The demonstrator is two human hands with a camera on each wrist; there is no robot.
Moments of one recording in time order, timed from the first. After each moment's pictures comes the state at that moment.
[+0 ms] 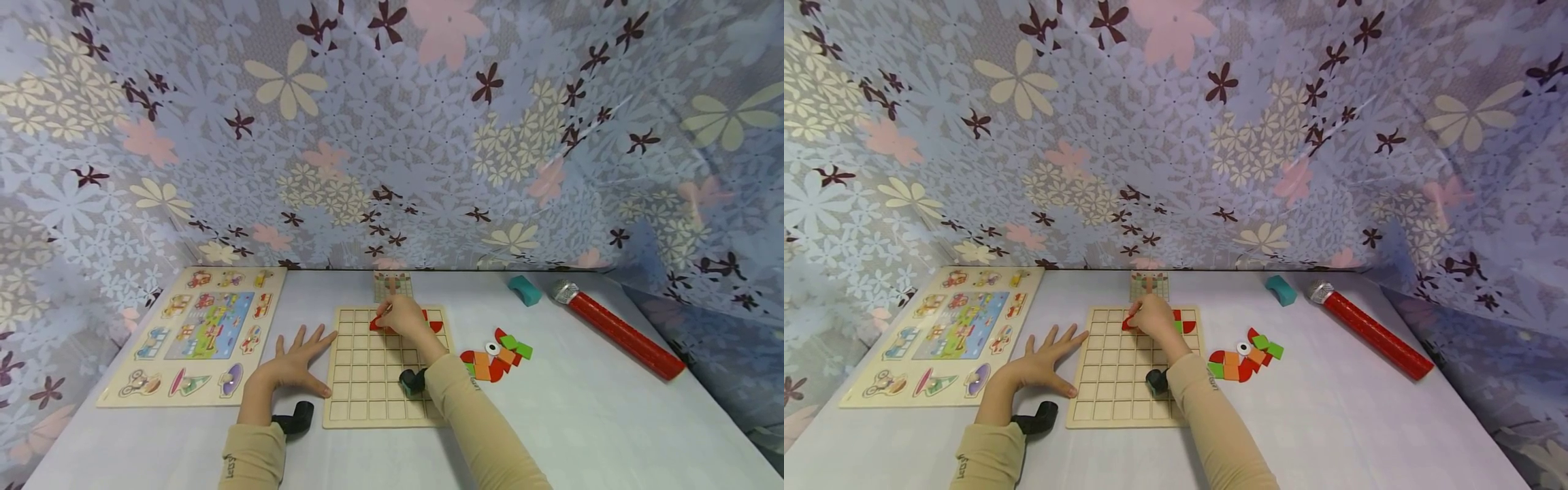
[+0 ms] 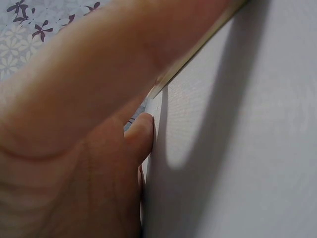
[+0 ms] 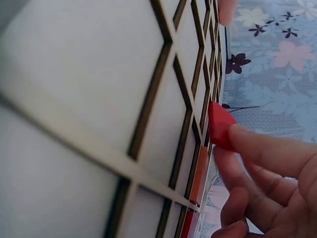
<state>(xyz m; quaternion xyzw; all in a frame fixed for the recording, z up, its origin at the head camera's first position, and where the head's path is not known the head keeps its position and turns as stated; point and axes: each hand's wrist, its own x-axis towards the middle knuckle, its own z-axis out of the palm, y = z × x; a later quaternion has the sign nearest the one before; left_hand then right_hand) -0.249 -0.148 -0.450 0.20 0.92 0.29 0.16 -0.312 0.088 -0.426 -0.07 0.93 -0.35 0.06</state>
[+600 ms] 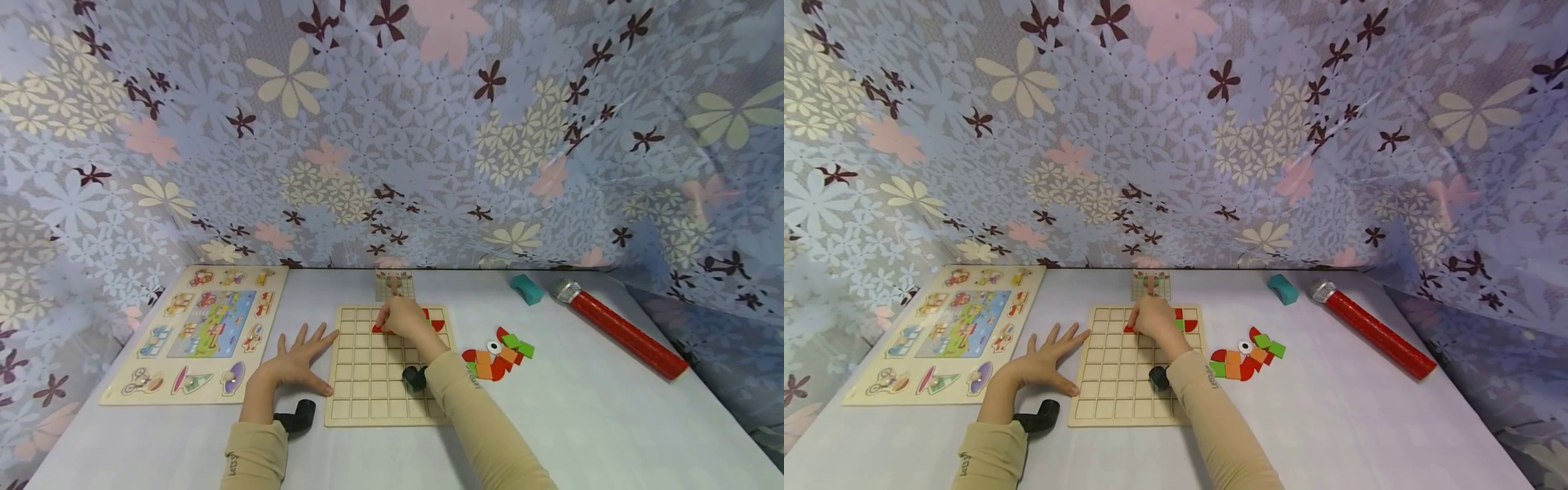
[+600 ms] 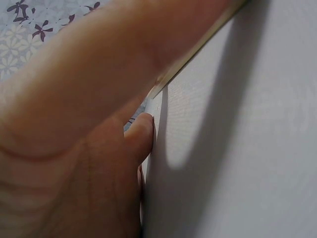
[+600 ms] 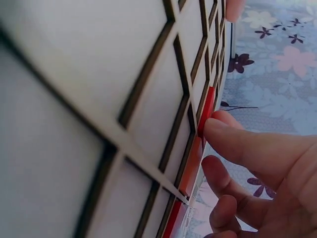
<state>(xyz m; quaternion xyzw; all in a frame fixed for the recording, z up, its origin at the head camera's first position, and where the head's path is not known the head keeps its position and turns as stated) -0.248 -0.147 -0.447 0.20 0.92 0.29 0.17 -0.310 0.084 -0.421 -0.11 0.96 -0.24 0.09</state>
